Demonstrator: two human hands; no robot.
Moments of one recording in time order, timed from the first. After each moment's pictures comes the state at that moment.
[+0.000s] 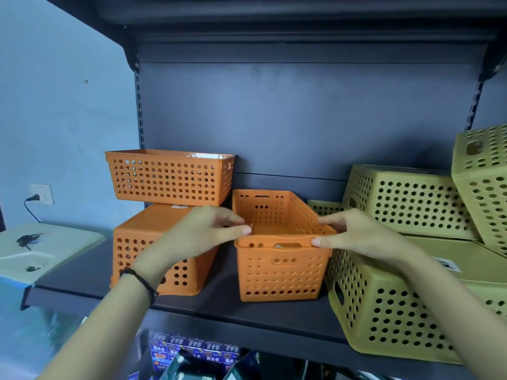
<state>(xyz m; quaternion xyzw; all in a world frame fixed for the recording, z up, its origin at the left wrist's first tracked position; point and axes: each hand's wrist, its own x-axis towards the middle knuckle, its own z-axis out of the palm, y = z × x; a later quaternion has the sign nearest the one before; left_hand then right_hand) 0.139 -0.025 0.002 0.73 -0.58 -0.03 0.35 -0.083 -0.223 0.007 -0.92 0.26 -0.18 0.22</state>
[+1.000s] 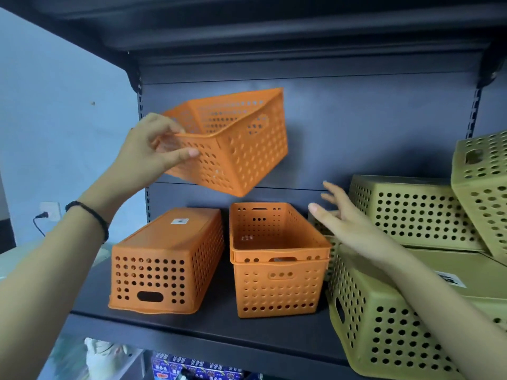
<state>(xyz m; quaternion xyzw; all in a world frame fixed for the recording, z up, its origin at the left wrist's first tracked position) 0.211 -0.010 0.106 0.59 -0.57 0.29 0.49 -0.065 -0.219 0.021 -0.85 0.21 -0.35 0.33</state>
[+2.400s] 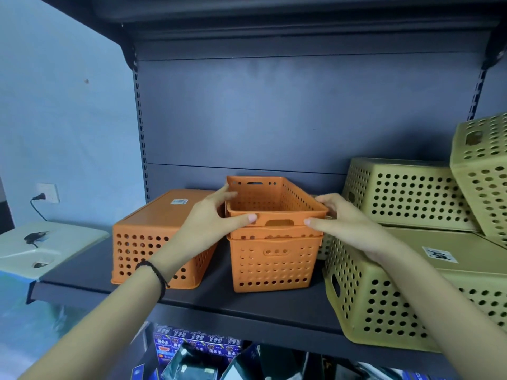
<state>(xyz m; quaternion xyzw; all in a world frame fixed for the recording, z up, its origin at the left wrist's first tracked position) 0.143 -0.051 -0.015 0.72 -0.52 0.00 0.46 -0.070 -0.212 -0.001 -0.85 0.26 -0.29 0.36</state>
